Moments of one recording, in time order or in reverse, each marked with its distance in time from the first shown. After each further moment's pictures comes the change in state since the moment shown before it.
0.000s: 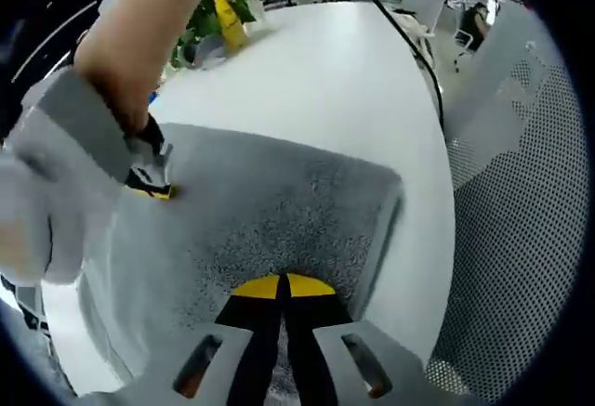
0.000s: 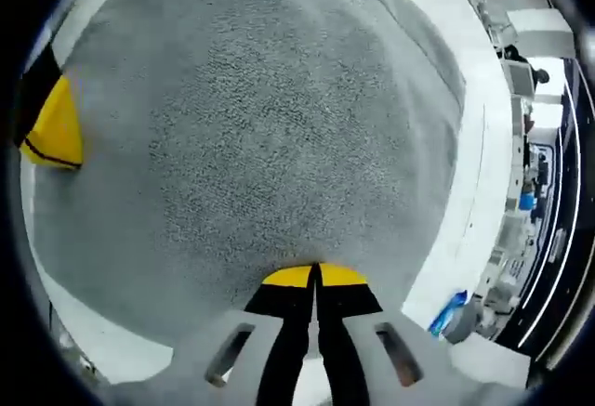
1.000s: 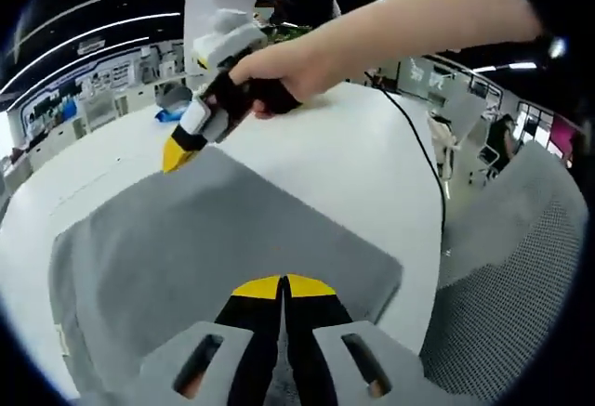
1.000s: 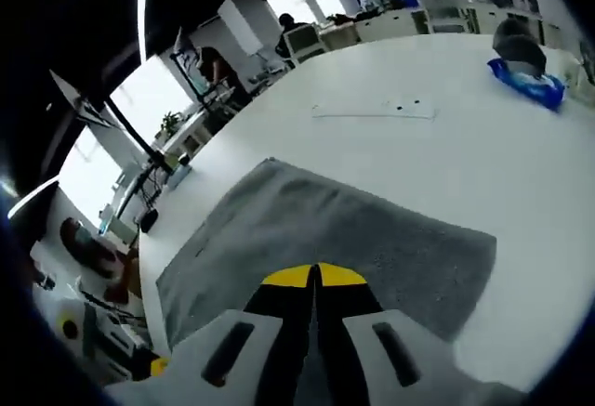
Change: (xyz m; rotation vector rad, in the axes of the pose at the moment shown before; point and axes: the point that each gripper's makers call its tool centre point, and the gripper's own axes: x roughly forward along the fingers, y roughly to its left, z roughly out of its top) left arm -0.017 0.025 0.029 -0.360 -0.285 -0.038; right arm -0.032 -0.061 -0.004 1.296 -0.759 0.342
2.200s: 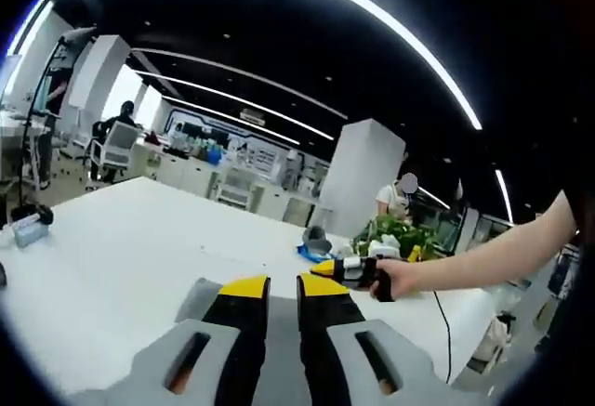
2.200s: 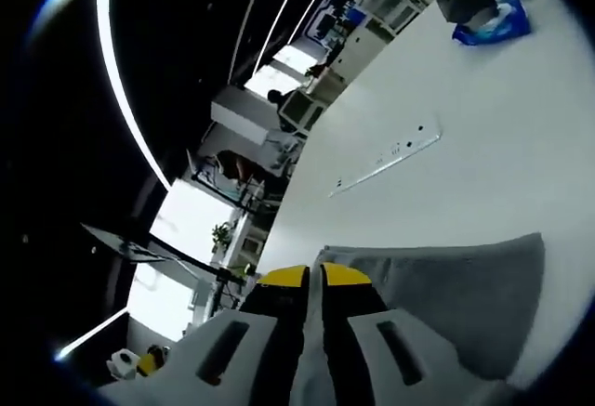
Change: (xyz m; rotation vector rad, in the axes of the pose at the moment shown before) left arm -0.226 0.118 0.049 -0.604 -0.717 0.573; right arm -0.029 0.008 0.081 0.553 -0.363 0.246
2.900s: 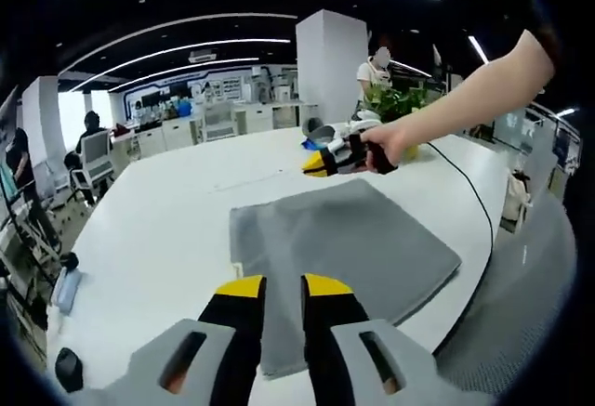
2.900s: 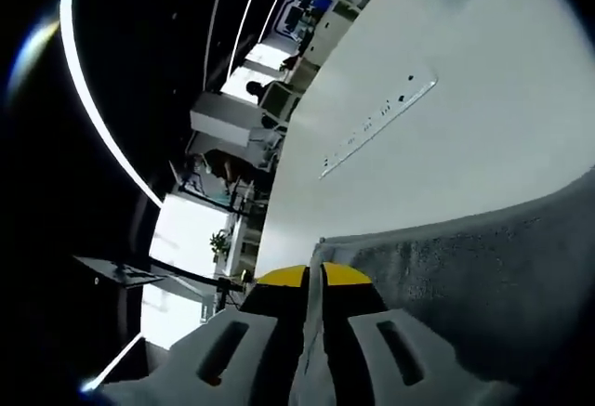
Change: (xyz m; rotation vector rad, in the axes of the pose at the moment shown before) left arm -0.016 0.057 -0.070 0.457 0.458 -0.064; right arm 0.070 -0.012 -0.014 0.142 0.033 -0.037
